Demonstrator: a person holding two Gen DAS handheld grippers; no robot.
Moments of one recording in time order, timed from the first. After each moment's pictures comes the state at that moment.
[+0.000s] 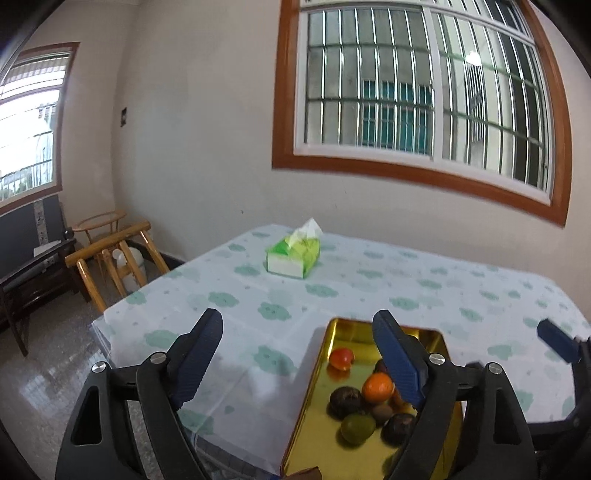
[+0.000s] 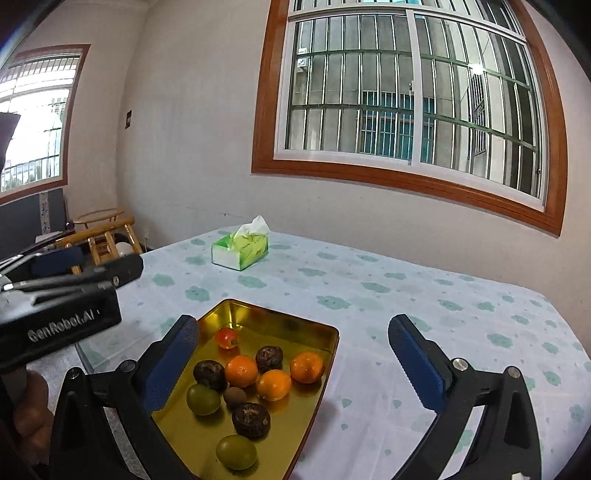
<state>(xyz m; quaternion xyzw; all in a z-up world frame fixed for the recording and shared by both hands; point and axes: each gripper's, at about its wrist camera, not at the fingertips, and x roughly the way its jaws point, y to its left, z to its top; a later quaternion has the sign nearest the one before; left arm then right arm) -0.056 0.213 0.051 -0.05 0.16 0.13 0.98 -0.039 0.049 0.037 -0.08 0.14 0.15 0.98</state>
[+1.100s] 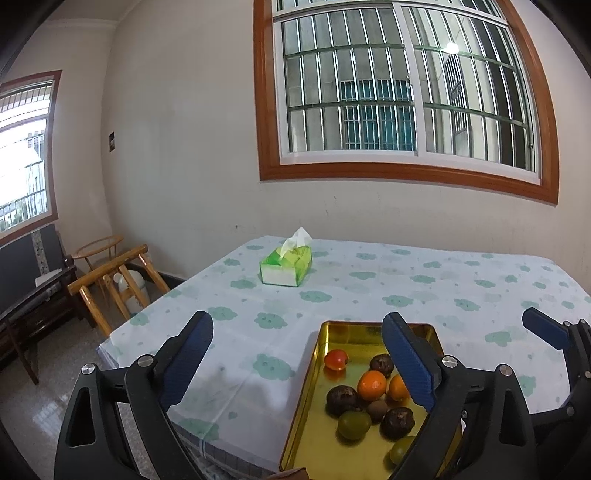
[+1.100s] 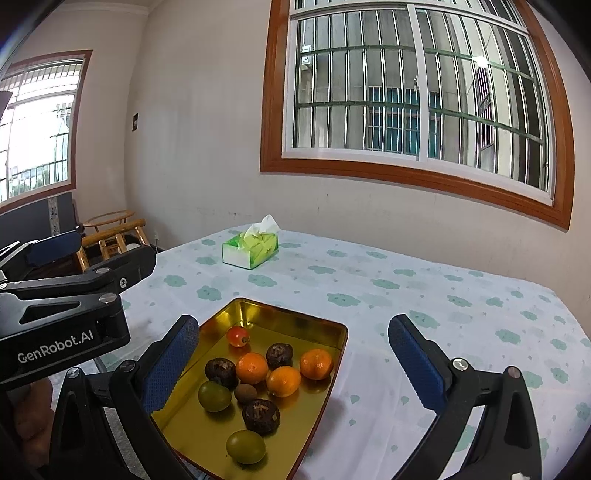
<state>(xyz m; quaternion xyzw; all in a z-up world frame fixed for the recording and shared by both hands) -0.060 0.187 0.056 0.00 0.16 0.12 0.98 -0.041 0.042 0.038 -0.06 0.15 0.17 0.97</state>
